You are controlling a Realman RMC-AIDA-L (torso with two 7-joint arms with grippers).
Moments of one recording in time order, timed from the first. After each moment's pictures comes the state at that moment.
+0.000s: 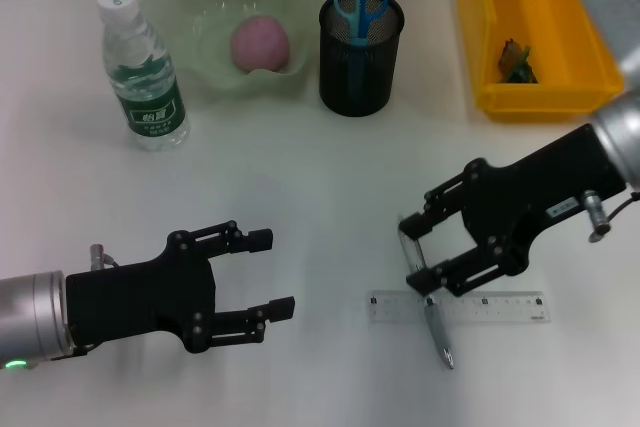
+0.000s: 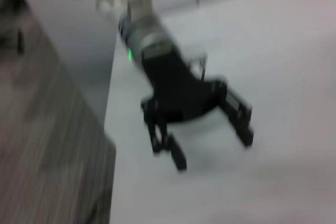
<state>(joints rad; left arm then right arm) -0.49 -2.06 0.28 0.28 2.36 1.73 -0.80 0.66 2.07 -1.05 -1.02 -2.20 -1.82 1.70</state>
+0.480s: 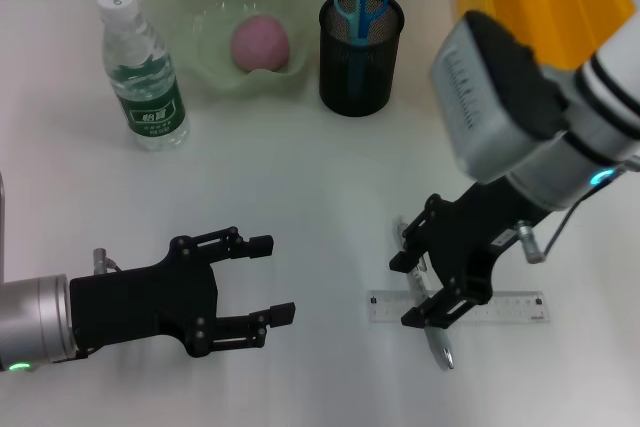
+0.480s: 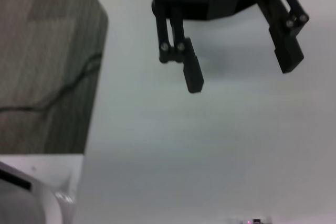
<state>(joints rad) -0.49 -2.07 0.30 0.29 2.36 1.70 -0.80 0.73 2.08 -1.47 -1.12 -2.32 -1.67 1.88</state>
